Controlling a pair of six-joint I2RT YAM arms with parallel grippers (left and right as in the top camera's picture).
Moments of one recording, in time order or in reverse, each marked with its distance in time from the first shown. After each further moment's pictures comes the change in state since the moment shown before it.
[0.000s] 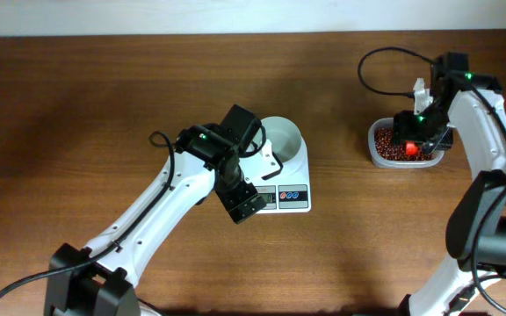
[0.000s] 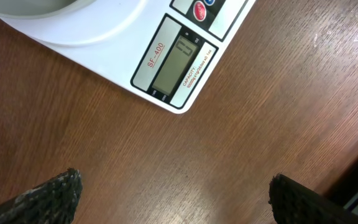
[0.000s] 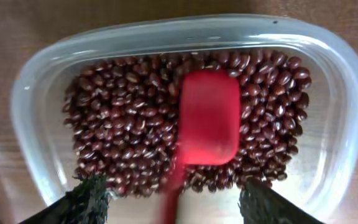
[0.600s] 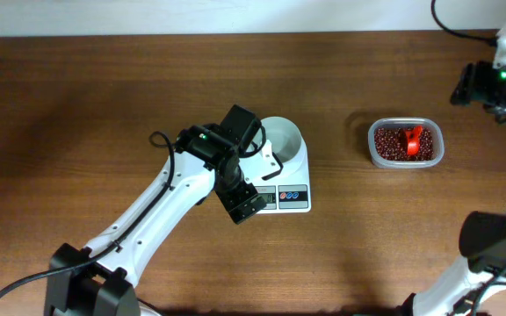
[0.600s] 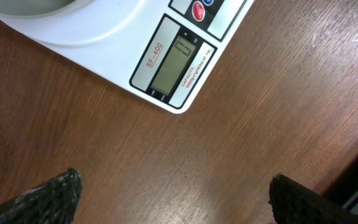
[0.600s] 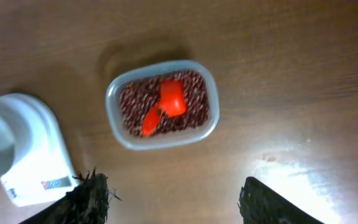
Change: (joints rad) left arm 0.000 0.000 0.000 -0.002 0.003 0.000; right arm -0.147 -0.019 0.726 -0.571 -0.073 0.002
